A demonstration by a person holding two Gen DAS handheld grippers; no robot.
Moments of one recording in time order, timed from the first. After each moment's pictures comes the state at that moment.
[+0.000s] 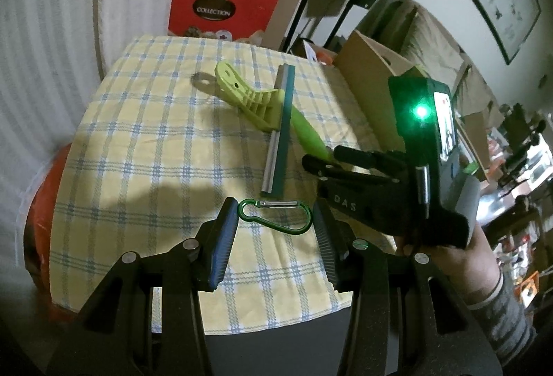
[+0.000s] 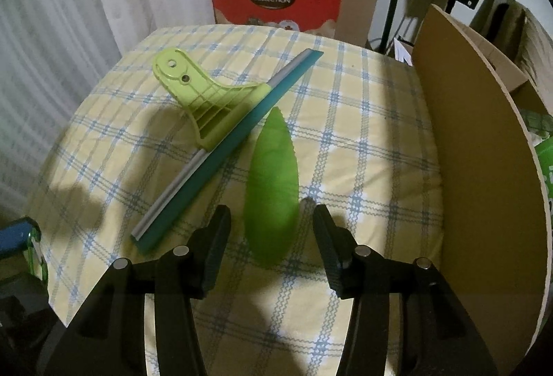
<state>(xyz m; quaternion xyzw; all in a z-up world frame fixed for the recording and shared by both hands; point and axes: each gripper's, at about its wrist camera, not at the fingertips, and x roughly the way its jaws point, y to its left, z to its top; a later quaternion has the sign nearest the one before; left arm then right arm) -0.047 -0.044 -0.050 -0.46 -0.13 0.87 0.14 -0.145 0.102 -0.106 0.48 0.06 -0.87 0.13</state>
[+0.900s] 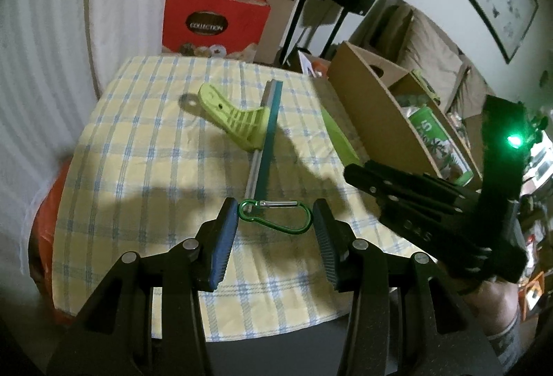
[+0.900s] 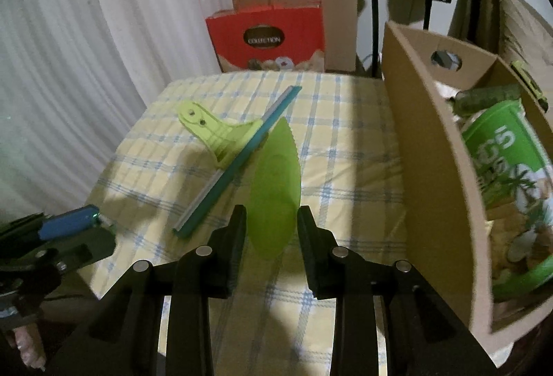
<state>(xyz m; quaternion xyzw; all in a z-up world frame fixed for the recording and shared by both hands) -0.052 -0.023 -0.030 -0.44 -0.11 0.88 0.13 -0.102 0.145 -0.052 0.42 -0.03 -0.90 0.14</state>
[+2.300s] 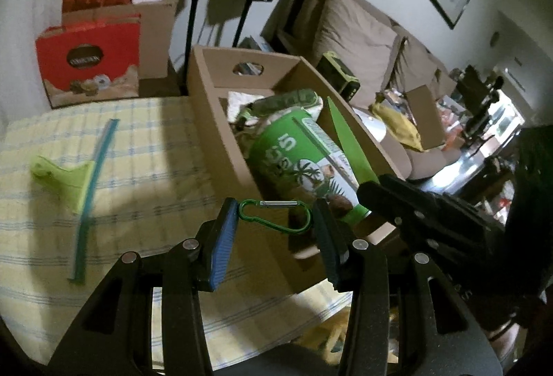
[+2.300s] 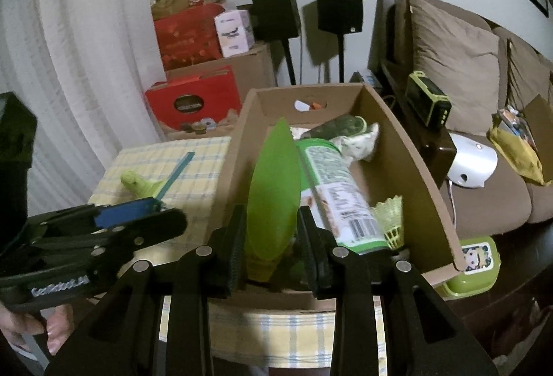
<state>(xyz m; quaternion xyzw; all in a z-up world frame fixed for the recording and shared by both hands) -0.091 0.161 0.012 -0.44 -0.08 0.86 0.26 -0.036 0.314 0.020 0.35 -0.08 -0.93 0.04</state>
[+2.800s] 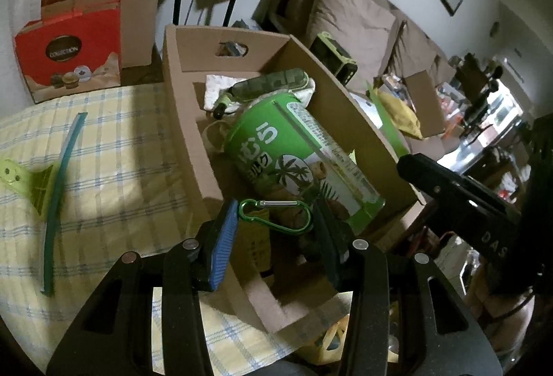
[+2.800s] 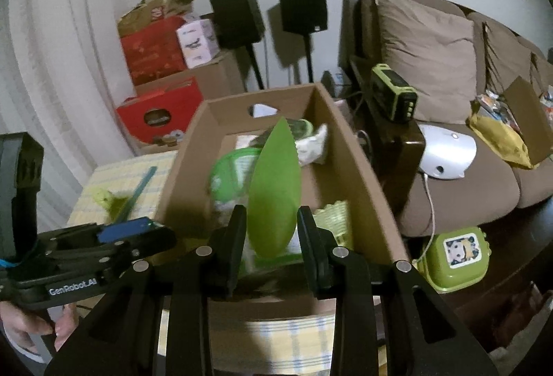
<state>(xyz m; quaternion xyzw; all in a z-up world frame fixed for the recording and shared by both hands) -0.109 0.201 -0.012 -0.46 -0.07 0.84 0.27 -0.042 0.379 0.015 0.35 -0.10 -0.93 -0.01</state>
